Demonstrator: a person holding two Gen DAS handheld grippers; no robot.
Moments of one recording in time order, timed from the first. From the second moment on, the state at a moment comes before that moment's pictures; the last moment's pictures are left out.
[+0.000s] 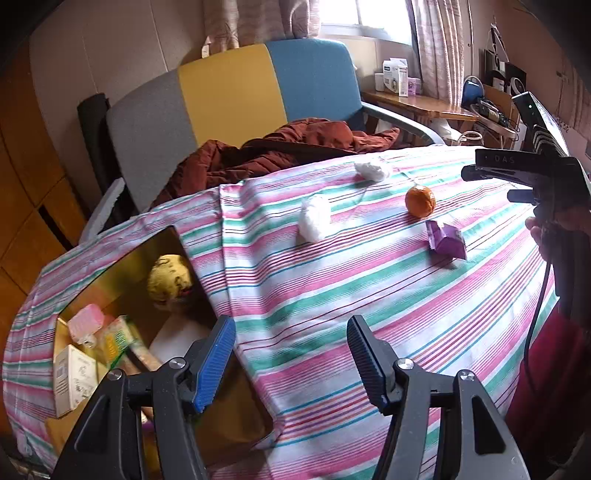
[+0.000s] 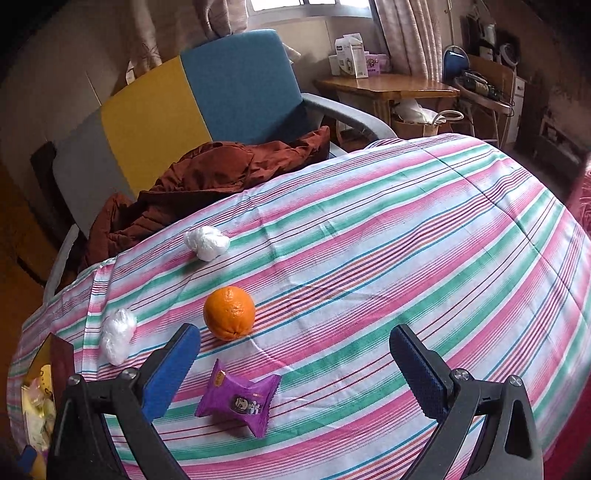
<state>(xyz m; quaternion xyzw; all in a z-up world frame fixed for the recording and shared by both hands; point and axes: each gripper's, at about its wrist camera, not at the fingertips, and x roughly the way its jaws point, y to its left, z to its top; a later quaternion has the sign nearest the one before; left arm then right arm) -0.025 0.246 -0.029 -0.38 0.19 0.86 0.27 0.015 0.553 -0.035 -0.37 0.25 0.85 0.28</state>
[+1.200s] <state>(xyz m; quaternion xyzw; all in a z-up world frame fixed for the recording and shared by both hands) -0.197 0.370 -0.107 -0.50 0.15 0.80 0.29 -0.013 0.547 -0.028 -0.41 0.25 0.85 0.21</state>
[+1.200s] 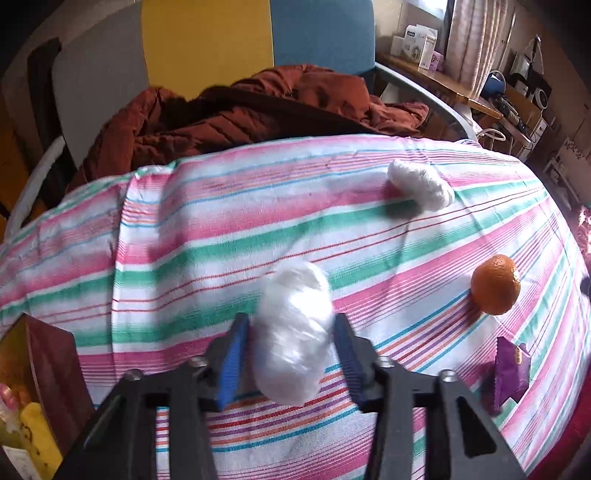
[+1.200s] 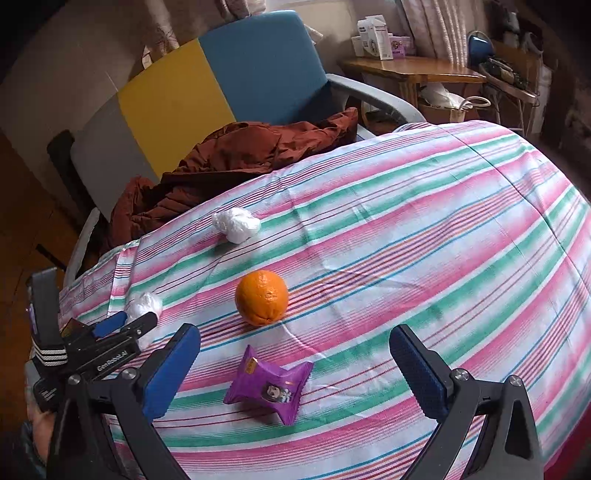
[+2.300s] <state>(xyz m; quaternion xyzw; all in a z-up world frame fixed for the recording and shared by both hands) -0.122 0.290 -0.026 -0.43 0.08 0.84 0.31 -0.131 0.504 -0.046 -0.47 0.12 0.87 0.09</state>
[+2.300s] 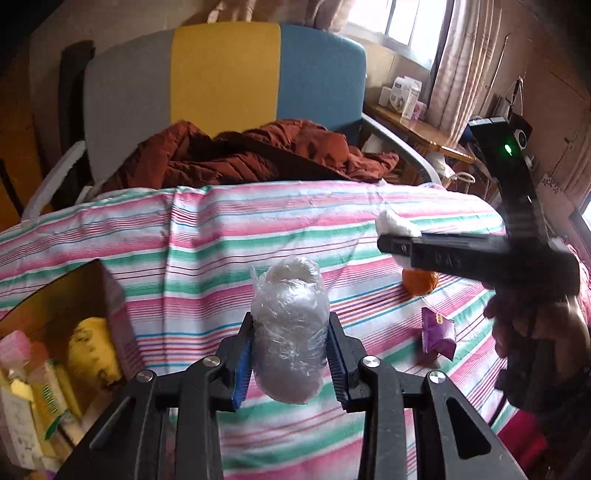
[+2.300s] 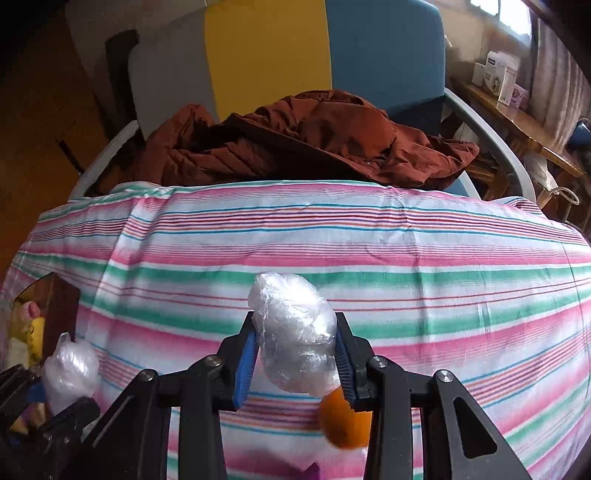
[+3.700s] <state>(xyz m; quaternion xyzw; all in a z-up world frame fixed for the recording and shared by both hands) -0.070 0.044 -0.032 -0.43 -0.05 0.89 0.17 -0.059 0.215 -0.029 -0.47 0.10 0.87 -0.11</state>
